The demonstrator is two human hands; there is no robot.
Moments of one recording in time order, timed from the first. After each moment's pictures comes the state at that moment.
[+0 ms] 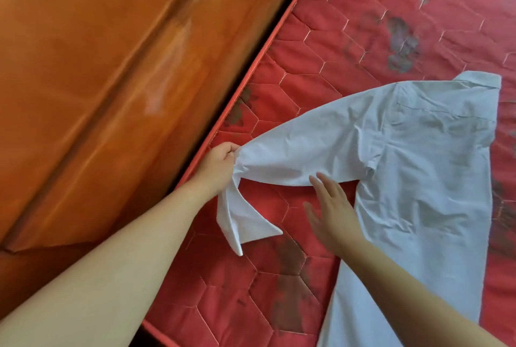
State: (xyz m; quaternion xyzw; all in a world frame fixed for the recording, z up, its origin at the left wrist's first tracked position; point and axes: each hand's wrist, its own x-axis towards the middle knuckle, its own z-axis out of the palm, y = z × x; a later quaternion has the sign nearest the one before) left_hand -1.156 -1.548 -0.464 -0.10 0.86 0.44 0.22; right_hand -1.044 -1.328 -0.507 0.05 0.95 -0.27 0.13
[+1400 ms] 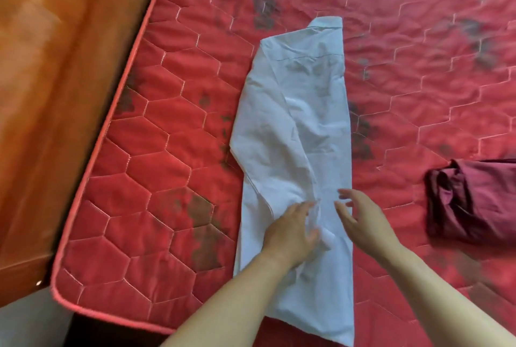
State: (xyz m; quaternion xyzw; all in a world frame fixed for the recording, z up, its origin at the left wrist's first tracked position) left_hand -0.903 -1.299 -0.458 0.20 0.84 0.31 0.39; right_hand -0.847 -1.140 -0.453 0.28 0.89 -0.34 0.13
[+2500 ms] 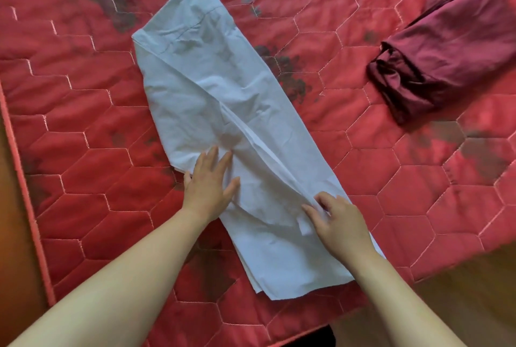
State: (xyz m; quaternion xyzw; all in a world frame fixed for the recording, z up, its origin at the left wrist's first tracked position) left_hand -1.020 -1.335 -0.526 0.43 0.86 0.01 0.27; right_hand -0.780 -1.237 -0.480 0.49 0.80 -0.36 0.00
